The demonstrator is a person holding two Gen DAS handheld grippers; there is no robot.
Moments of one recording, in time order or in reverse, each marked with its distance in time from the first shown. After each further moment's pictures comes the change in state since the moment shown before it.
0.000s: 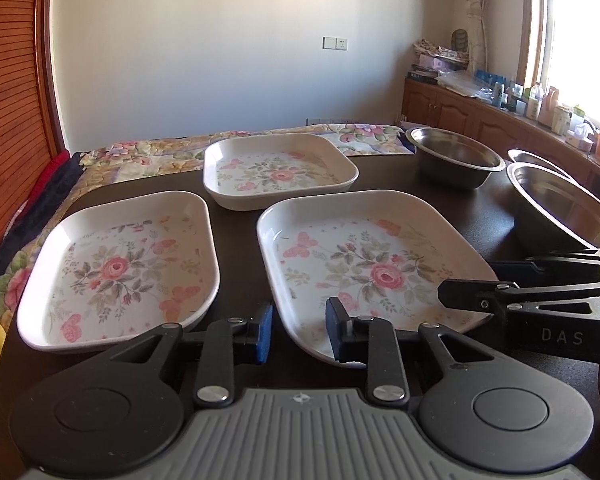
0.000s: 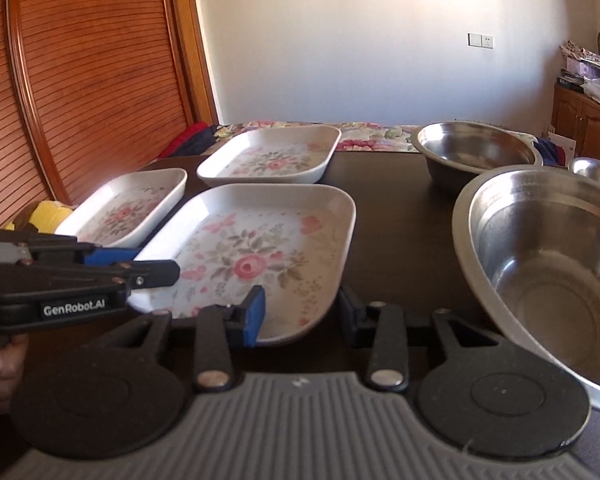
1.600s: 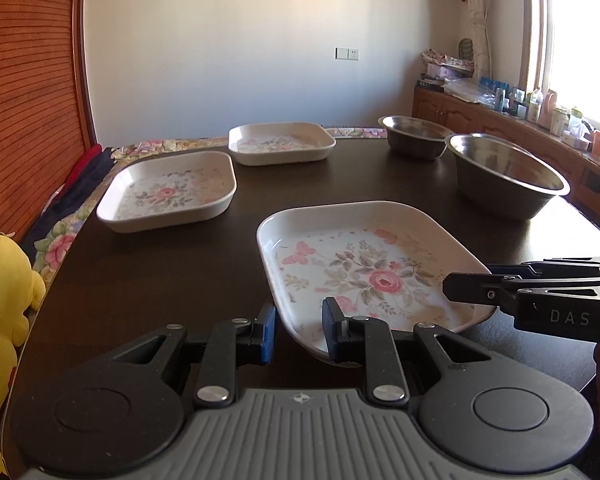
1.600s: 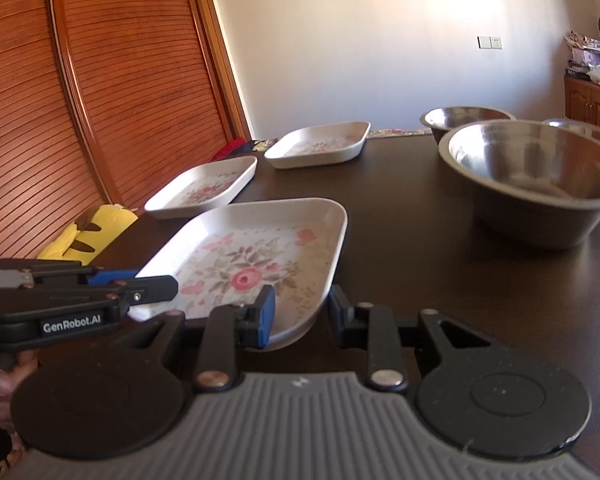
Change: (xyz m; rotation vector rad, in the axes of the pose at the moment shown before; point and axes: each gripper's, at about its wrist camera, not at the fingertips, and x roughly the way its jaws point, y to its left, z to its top) left arm -0.100 -0.034 -0.077 -0.019 -0.031 0.065; right arm -0.078 0.011 -0.059 0.057 -0.054 0.118
